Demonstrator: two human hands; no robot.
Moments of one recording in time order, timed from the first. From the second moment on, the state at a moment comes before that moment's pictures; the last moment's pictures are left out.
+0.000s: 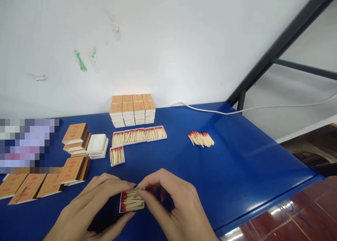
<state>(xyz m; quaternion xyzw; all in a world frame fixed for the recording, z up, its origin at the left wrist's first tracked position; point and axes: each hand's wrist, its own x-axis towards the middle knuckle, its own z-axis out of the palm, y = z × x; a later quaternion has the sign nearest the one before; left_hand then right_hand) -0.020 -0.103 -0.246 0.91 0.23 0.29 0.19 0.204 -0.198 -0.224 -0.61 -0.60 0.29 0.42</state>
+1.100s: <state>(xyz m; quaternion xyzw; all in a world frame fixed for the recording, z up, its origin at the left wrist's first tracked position) -0.025 -0.109 -0.250 0.88 0.30 0.29 0.21 0.203 -0.200 -0.235 -0.61 -0.71 0.18 0.29</state>
